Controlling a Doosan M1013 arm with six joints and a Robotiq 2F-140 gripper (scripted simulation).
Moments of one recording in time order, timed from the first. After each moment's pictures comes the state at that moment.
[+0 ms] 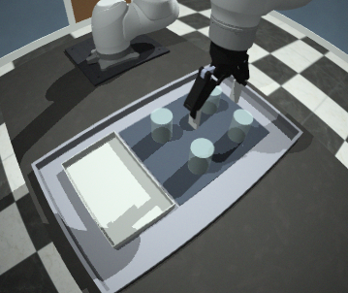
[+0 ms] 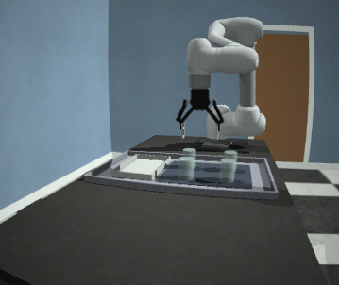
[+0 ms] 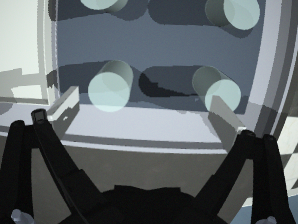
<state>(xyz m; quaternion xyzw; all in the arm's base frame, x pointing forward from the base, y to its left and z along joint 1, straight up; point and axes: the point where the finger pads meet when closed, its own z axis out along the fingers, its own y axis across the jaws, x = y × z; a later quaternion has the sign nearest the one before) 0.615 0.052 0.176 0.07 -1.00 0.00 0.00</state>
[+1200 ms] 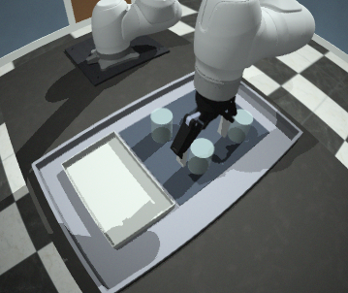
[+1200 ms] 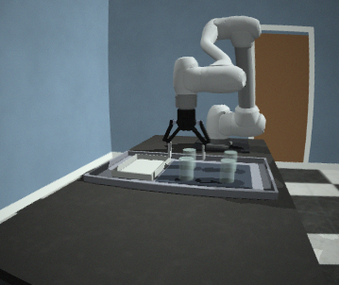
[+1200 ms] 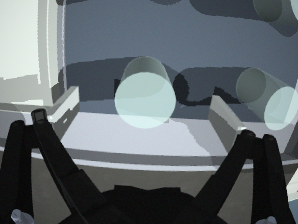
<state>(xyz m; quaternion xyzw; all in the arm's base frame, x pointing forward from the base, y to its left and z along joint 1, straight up) 0.646 0.003 0.093 0.07 -1.00 0.00 0.00</state>
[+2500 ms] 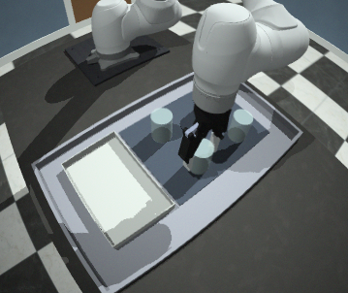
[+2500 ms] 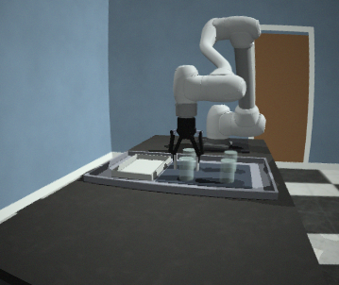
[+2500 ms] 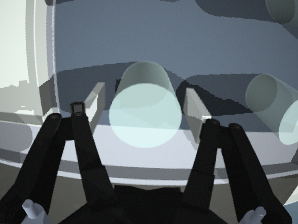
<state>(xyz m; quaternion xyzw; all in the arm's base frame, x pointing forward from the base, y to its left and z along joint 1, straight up) 0.646 0.003 0.058 0.07 -1.00 0.00 0.00</state>
